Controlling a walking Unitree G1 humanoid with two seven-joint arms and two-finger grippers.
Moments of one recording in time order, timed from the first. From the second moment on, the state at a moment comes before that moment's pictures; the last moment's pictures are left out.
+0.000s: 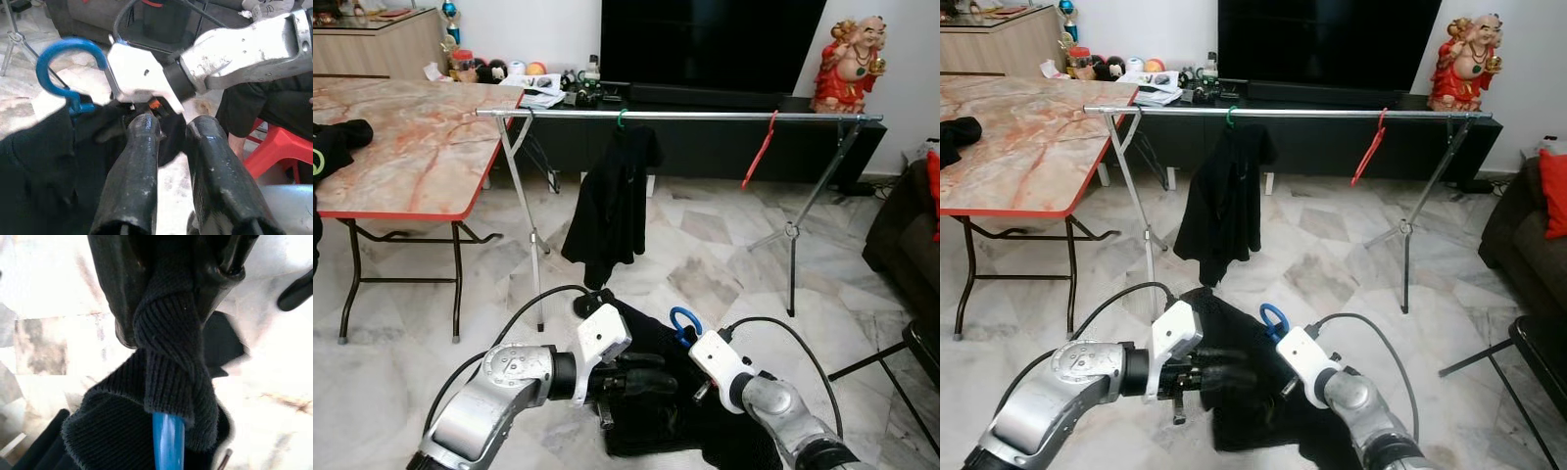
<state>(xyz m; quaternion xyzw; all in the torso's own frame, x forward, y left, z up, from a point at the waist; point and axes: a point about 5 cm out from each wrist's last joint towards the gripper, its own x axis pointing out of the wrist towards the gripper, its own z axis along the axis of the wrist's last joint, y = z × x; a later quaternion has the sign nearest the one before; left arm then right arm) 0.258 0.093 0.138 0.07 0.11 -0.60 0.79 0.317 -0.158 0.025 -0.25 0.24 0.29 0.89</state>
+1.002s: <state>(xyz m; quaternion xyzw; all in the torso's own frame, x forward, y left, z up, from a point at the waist) 0.266 0.128 0.110 0.14 0.18 -0.55 0.81 0.300 -0.161 0.043 -0.30 0.26 0.60 0.69</state>
